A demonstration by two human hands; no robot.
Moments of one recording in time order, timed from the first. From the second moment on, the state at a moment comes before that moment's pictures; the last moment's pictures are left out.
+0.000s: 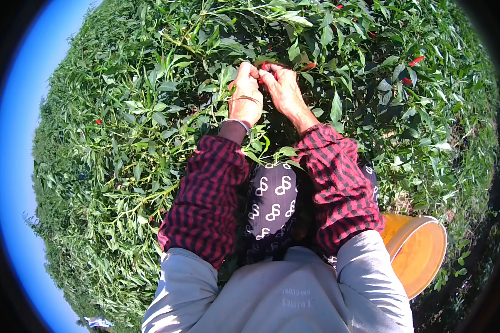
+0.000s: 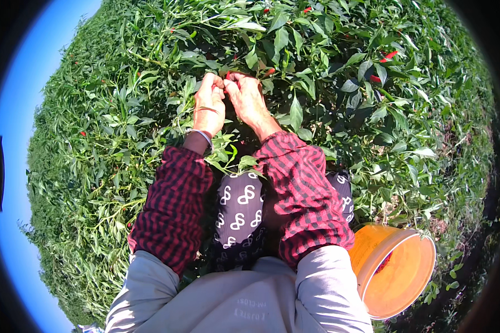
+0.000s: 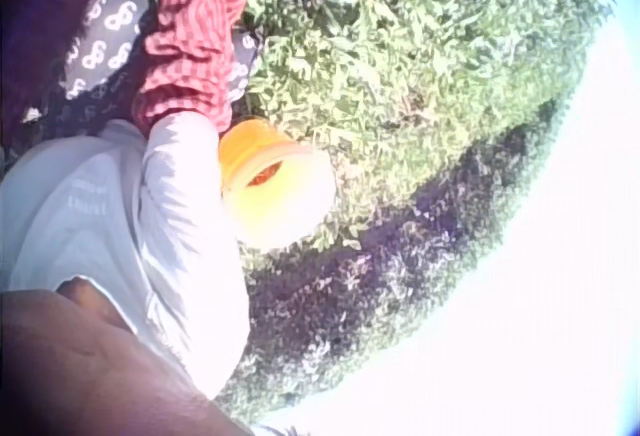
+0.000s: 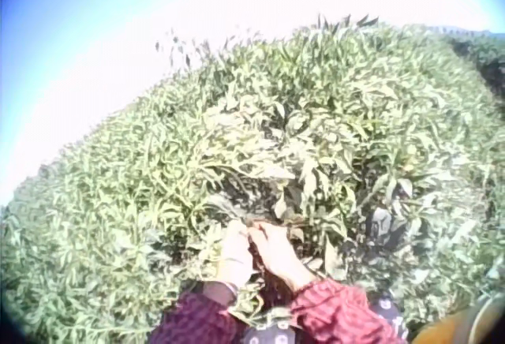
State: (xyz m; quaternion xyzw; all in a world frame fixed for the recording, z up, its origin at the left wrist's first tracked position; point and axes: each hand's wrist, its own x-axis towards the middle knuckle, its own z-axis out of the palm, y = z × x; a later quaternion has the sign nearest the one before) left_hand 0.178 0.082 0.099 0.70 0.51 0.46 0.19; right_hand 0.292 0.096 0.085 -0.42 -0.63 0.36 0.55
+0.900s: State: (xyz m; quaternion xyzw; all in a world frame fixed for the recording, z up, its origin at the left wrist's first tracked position) left_hand 0.408 -0.134 0.199 0.82 0.11 0.51 0.24; right_hand 0.609 -0.409 0.041 -0.75 -0.21 0.28 0.56
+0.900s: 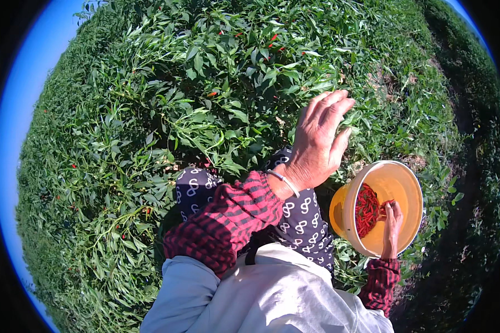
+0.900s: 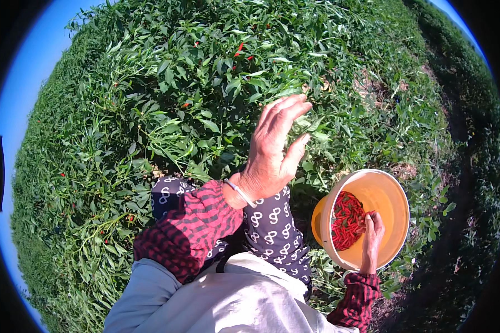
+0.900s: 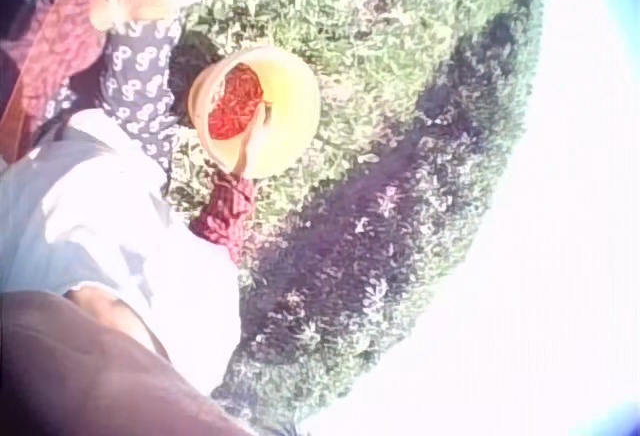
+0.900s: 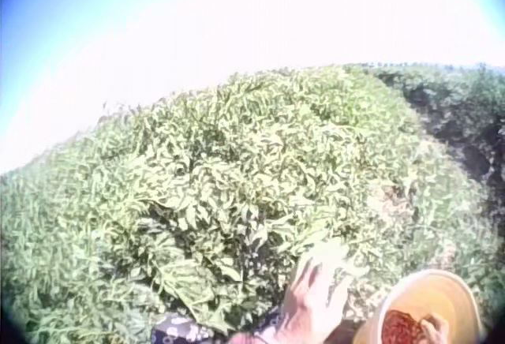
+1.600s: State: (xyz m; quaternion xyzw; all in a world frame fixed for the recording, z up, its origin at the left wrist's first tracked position) left_hand 0.263 0.070 0.089 0.72 0.49 0.47 0.16; right_hand 0.409 0.029 0.124 -0.61 -0.70 0.08 0.35
